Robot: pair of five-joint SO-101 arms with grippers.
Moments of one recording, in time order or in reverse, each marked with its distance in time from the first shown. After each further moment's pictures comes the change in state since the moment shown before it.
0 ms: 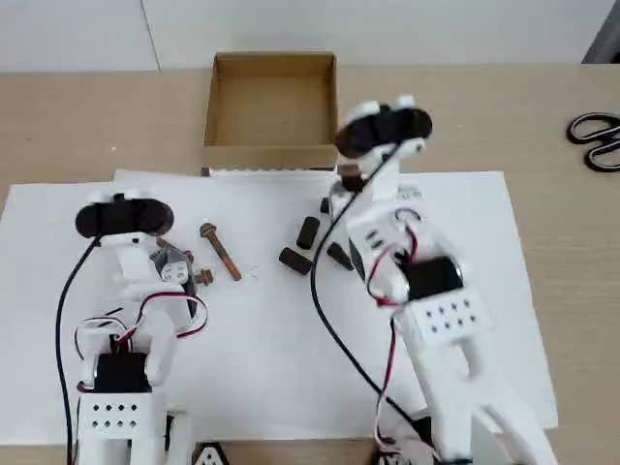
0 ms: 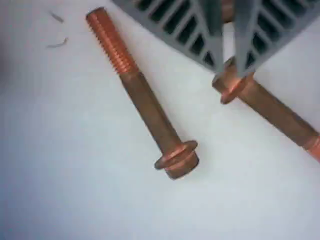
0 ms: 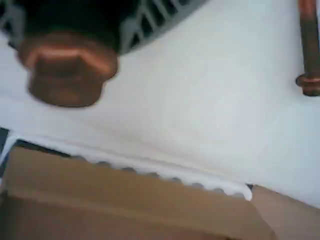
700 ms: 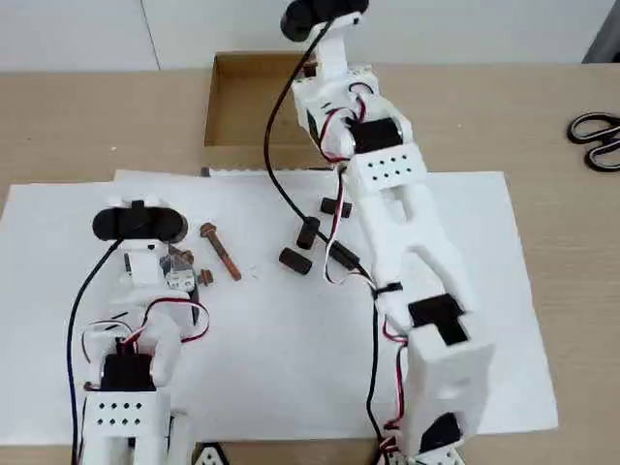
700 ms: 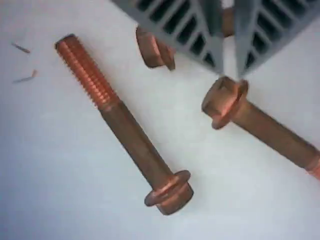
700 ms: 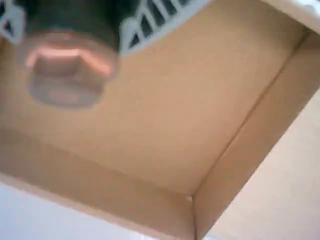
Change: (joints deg) left arm 0.0 0.0 4.5 -2.8 -3.9; right arm 0.0 56.3 -64.3 0.0 10.1
